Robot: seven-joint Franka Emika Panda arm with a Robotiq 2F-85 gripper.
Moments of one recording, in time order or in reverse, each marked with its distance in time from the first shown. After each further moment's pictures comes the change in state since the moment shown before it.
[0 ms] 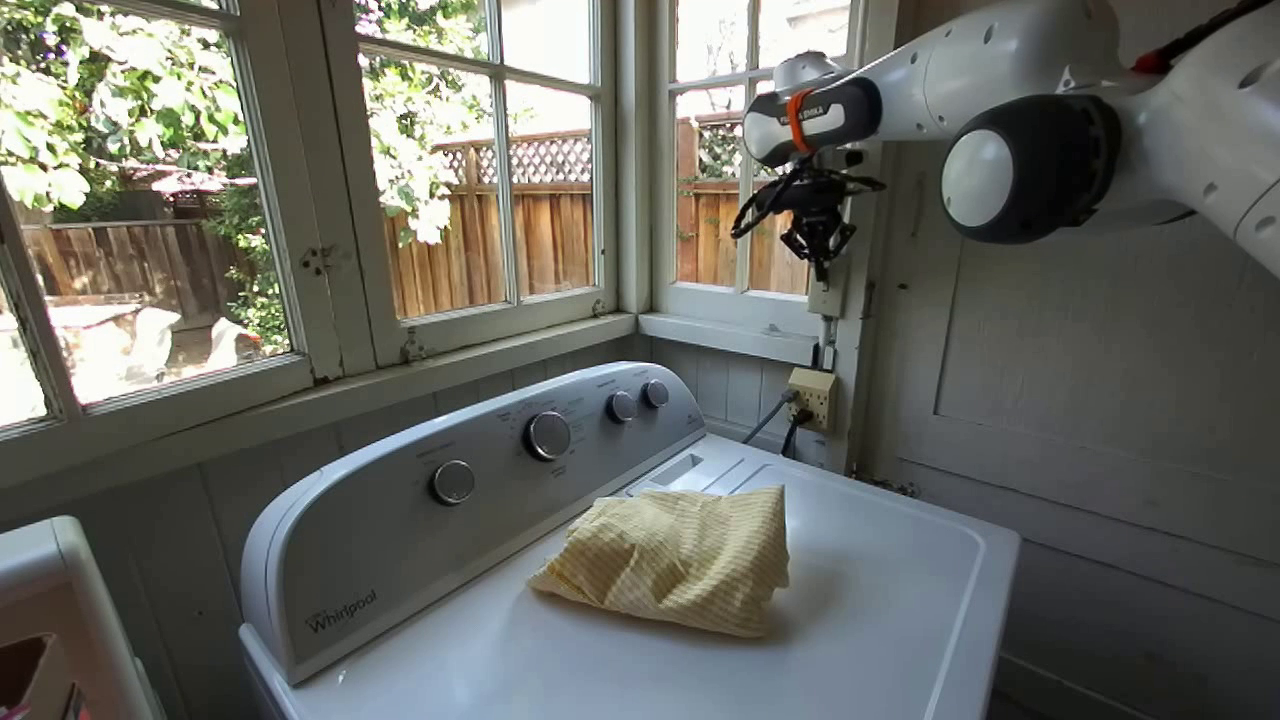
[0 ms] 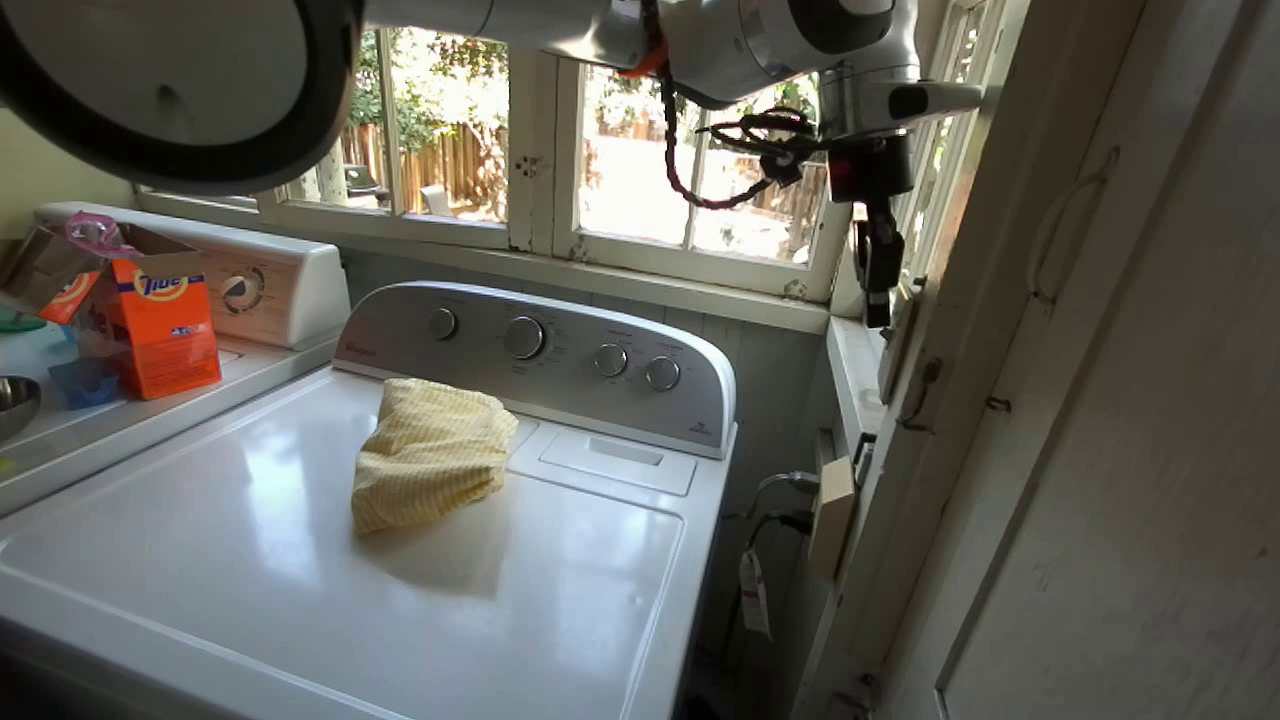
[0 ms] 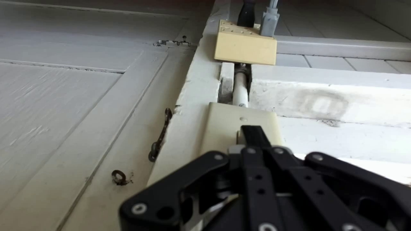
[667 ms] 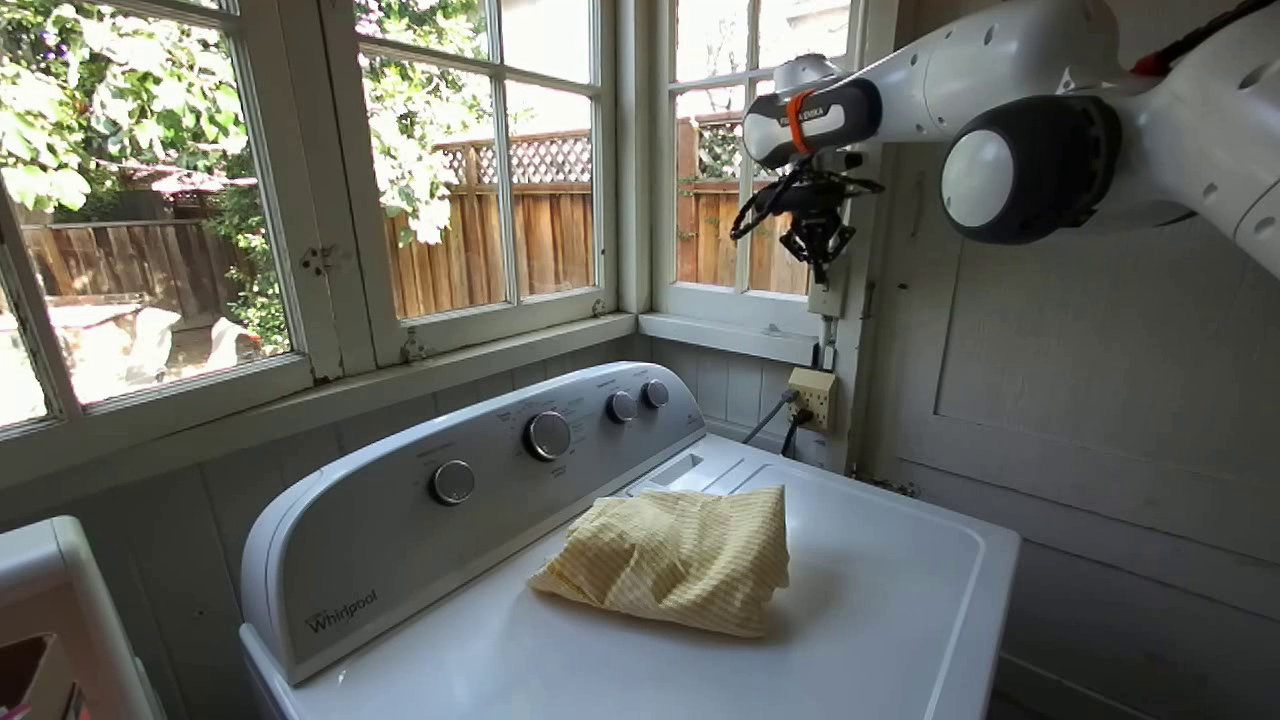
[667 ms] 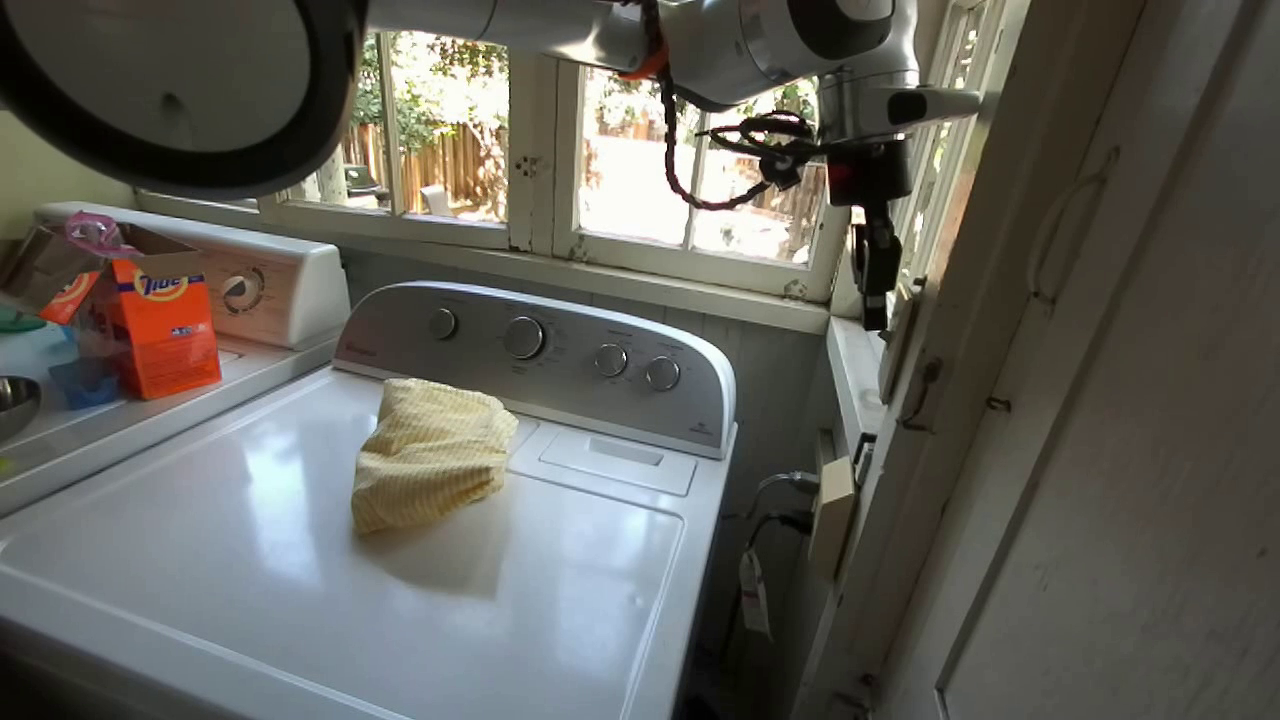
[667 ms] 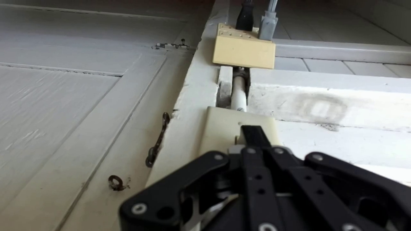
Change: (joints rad) arm -0.005 0.003 0.011 -0.001 0.001 0.000 0.000
